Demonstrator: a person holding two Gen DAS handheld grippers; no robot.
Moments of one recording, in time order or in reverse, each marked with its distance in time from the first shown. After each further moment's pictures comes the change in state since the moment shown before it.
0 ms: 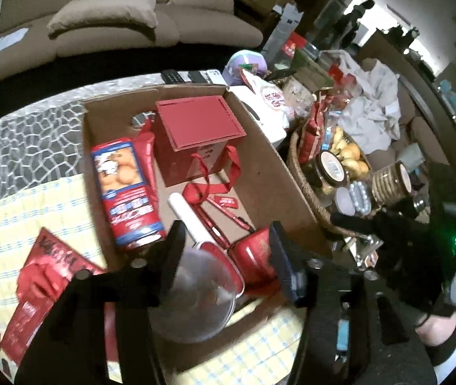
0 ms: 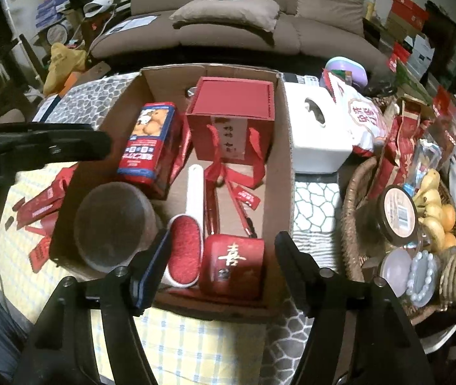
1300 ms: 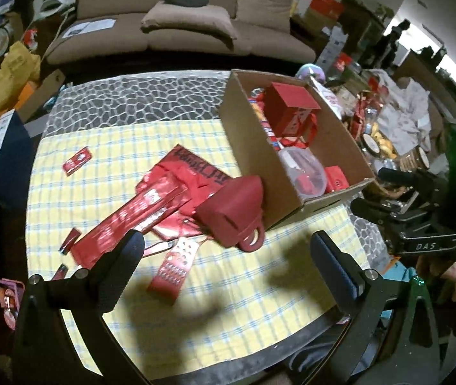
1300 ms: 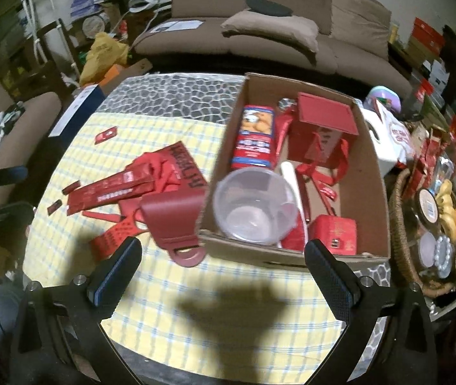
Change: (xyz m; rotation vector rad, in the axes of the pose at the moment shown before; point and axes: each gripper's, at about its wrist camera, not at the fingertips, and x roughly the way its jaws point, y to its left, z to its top) left arm -0.174 0.110 -0.172 -0.109 -0.081 0.199; right arm -0.051 0.173 -0.031 -0.082 -0.042 0.046
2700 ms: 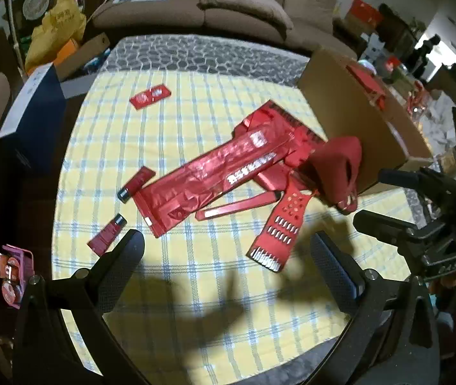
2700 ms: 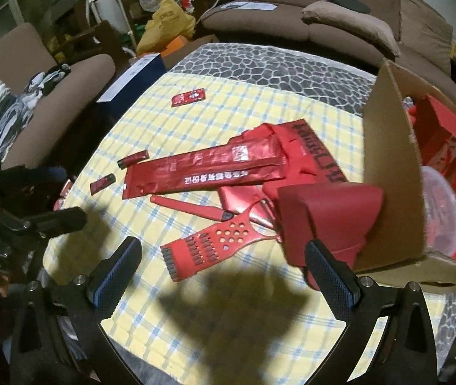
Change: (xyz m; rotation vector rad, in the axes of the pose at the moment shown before) left arm 0.046 0.151 -0.095 -0.108 0.002 0.075; right arm 0.113 0.157 -0.026 -0.120 0.023 0.188
